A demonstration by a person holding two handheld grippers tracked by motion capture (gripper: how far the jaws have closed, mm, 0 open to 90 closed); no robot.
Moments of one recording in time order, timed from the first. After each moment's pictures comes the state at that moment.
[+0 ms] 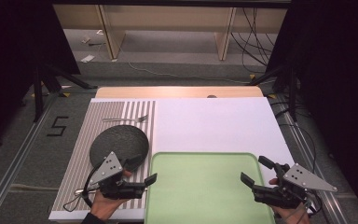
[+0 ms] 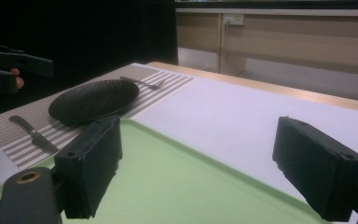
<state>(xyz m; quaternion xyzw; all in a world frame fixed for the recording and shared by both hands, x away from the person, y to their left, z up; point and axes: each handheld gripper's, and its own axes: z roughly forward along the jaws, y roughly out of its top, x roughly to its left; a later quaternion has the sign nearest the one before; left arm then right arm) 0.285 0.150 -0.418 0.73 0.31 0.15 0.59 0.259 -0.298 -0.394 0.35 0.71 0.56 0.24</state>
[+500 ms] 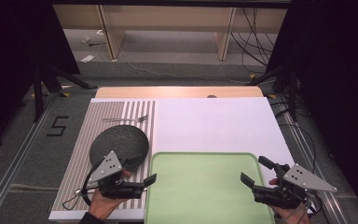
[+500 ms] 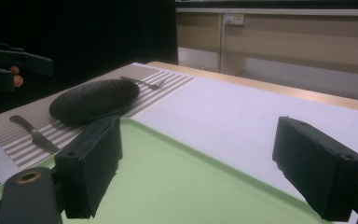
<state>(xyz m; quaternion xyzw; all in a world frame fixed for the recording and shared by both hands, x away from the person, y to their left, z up) 0.286 0.153 -0.411 0.74 0.31 0.14 0.59 0.258 -0.298 -0.394 0.36 0.71 0.56 0.24</state>
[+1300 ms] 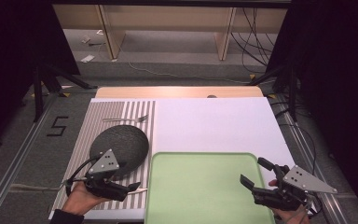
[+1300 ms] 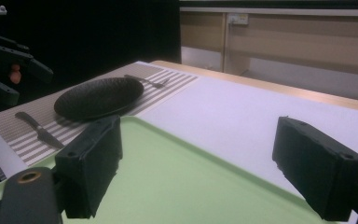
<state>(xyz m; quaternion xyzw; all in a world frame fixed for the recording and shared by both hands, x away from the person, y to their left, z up) 0.296 0.185 -0.405 0.86 0.29 0.11 0.41 0.255 -0.297 -0.394 0.35 0.71 0.56 0.24</state>
